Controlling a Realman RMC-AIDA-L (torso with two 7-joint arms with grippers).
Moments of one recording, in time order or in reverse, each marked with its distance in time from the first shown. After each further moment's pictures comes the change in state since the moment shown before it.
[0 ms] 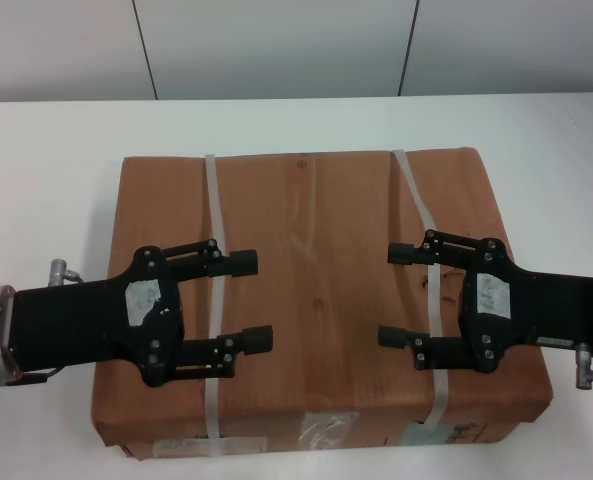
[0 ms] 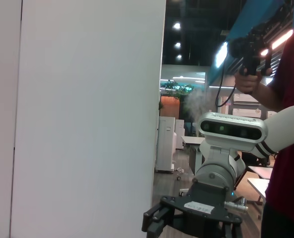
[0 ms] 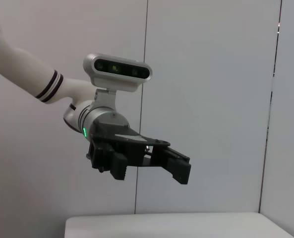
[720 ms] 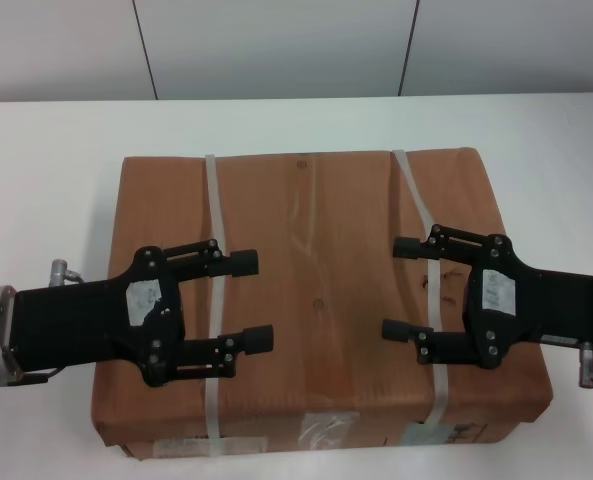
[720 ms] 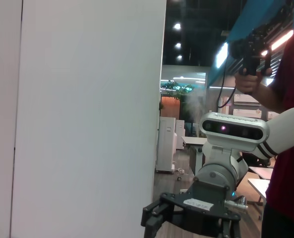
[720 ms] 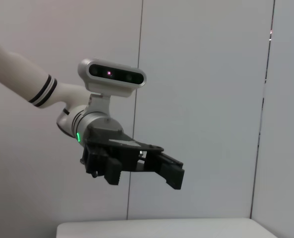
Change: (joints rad) left arm 0.001 -0.002 0.000 0.000 0.000 -0.001 0.000; right arm -0.014 0.002 0.000 -0.003 0.025 -0.001 -0.013
